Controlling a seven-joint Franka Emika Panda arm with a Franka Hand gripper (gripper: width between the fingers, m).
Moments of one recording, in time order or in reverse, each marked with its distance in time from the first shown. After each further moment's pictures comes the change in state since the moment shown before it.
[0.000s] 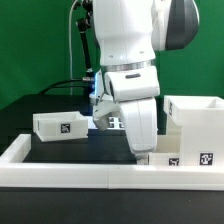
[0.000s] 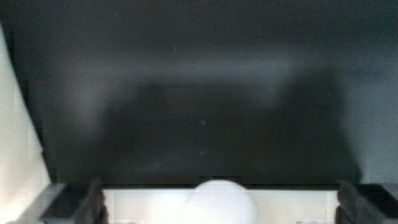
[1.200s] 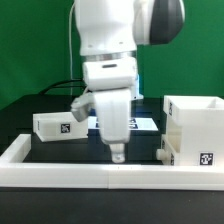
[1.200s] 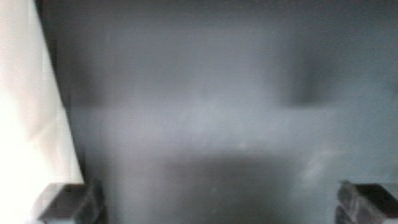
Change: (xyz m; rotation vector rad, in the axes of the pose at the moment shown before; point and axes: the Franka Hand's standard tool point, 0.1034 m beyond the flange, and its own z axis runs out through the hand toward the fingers) arm -0.049 -0.004 -0.022 -0.036 -0.036 0.072
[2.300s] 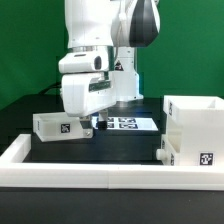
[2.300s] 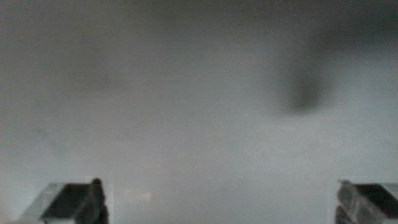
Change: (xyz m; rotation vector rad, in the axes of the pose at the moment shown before) arm -0.032 -0.099 -0.007 -0.092 -0.029 0.331
